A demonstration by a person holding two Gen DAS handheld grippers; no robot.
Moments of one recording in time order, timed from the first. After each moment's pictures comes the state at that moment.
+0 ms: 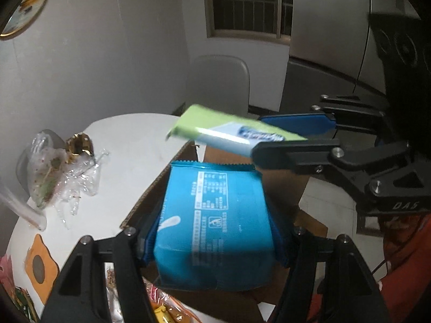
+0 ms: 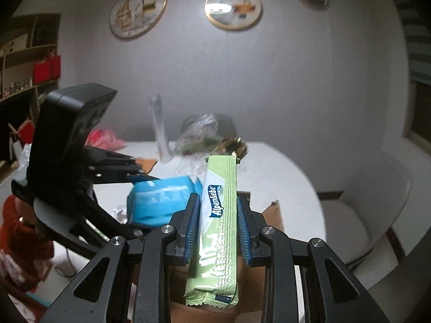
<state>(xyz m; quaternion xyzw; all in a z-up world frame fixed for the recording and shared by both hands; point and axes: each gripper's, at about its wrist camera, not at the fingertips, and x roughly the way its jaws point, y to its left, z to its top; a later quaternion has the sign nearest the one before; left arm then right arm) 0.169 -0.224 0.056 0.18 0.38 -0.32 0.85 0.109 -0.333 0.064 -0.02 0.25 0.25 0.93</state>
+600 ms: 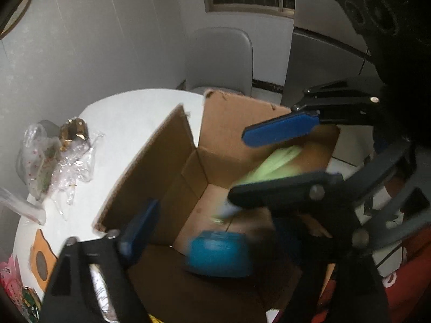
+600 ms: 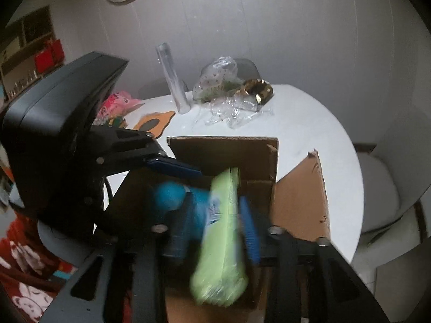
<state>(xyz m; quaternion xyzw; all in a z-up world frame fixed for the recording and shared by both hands) 0.182 -0.241 0.019 0.21 0.42 -0.30 0.83 0.161 -0.312 0.017 0.00 0.39 0.31 0.87</state>
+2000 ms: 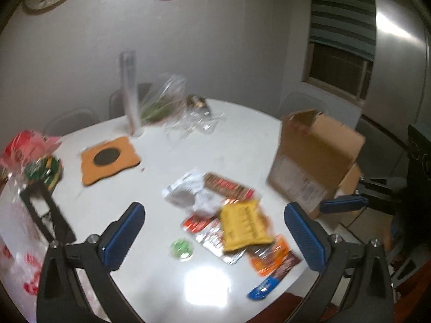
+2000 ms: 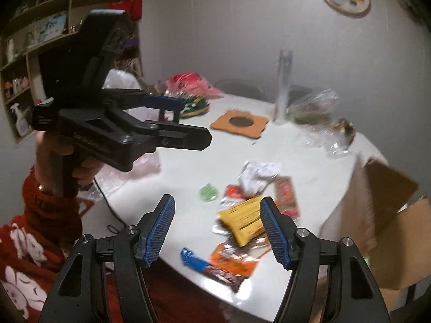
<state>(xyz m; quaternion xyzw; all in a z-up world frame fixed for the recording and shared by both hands) 0.009 0.036 0.008 0.01 0.32 -0.11 0.94 -0.001 -0.104 0.006 -0.13 0.30 0.42 0.84</state>
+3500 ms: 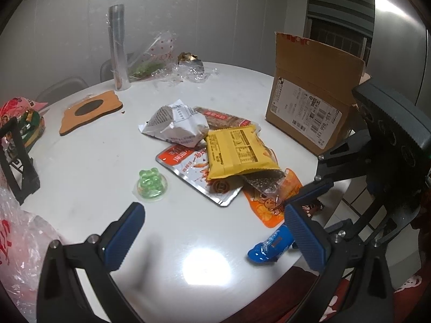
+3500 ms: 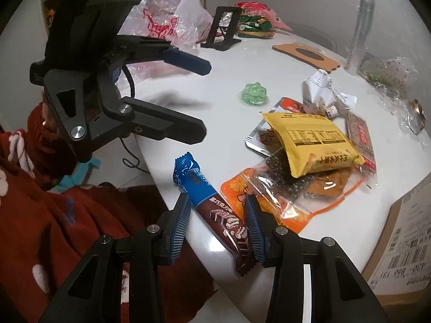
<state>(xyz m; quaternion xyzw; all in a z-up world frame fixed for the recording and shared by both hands) -0.010 0.007 -0.105 0.02 0.36 -0.12 0.92 0.024 -0.091 -0.132 -0.26 0.38 0.55 0.70</state>
